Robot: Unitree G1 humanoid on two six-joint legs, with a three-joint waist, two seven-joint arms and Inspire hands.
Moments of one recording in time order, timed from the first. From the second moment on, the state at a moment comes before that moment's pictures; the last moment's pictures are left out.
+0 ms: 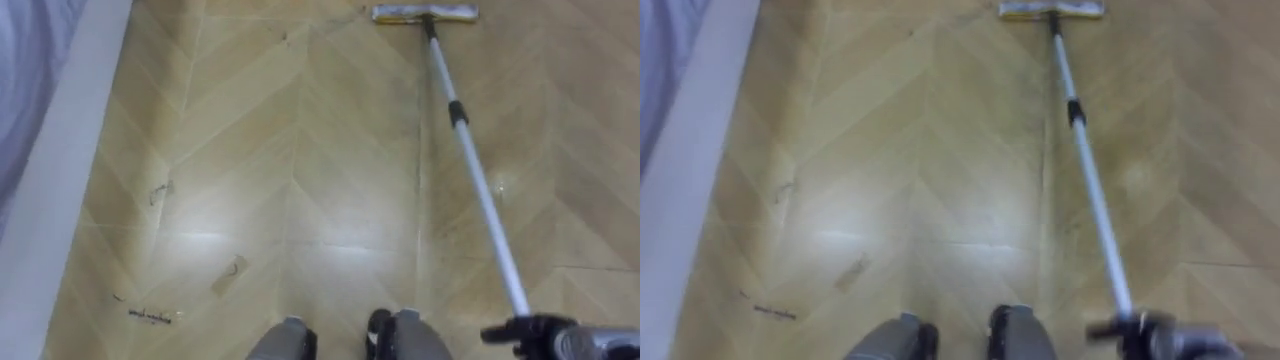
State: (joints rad) left arm 0.13 0.36 -0.18 1.11 -0.40 0.17 0.03; right arm -0.46 -0.55 0.33 1.32 0.46 0.24 0.16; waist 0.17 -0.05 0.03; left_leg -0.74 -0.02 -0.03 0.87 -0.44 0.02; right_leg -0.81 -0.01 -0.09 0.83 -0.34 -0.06
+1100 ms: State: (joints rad) left arm 0.11 0.28 -0.09 1.17 -0.28 0.18 -0.04; right arm -0.30 -0.40 0.21 1.48 0.42 0.25 0.13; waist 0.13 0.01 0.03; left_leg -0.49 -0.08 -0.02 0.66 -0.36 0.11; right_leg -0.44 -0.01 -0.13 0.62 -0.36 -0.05
